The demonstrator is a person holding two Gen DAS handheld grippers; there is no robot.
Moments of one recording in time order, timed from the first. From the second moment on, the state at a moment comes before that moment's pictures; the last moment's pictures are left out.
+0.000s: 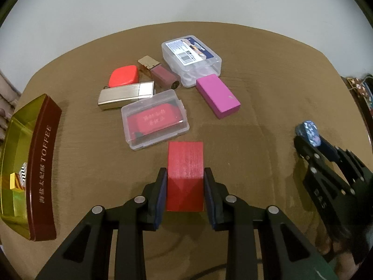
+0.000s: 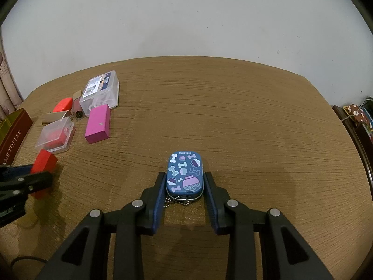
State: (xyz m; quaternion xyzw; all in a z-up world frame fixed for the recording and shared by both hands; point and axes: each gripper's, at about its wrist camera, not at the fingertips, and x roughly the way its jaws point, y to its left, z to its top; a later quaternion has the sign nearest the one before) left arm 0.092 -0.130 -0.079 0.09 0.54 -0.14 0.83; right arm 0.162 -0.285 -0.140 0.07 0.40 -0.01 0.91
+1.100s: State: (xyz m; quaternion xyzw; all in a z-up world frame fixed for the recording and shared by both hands) left arm 0.128 0.051 -0.023 0.05 0.51 -0.01 0.86; right arm 0.164 -0.285 -0.141 0.07 0.40 -0.01 0.91
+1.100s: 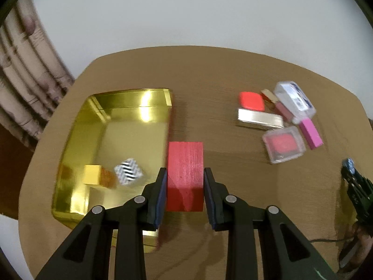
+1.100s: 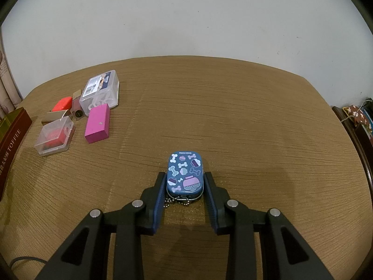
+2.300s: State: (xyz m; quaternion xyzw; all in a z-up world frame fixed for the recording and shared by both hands) left arm 0.140 0.171 -0.086 0.01 0.57 0.07 0.82; right arm 0.164 -0.284 -0.141 0.07 0.40 -0.01 0.91
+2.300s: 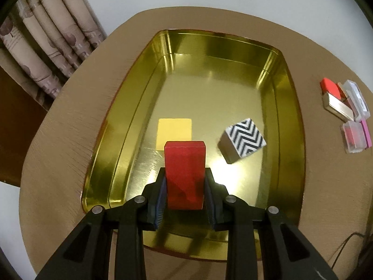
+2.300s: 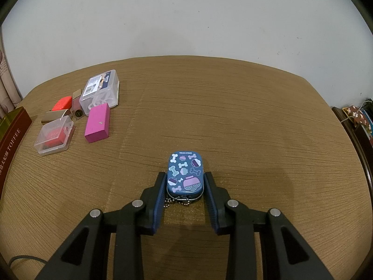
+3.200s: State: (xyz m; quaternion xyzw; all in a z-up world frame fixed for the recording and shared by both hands) left arm 0.154 0.195 -0.085 0.00 0.57 0.08 0.82; right arm 0.164 -0.285 -0.141 0.07 0.40 -0.01 0.91
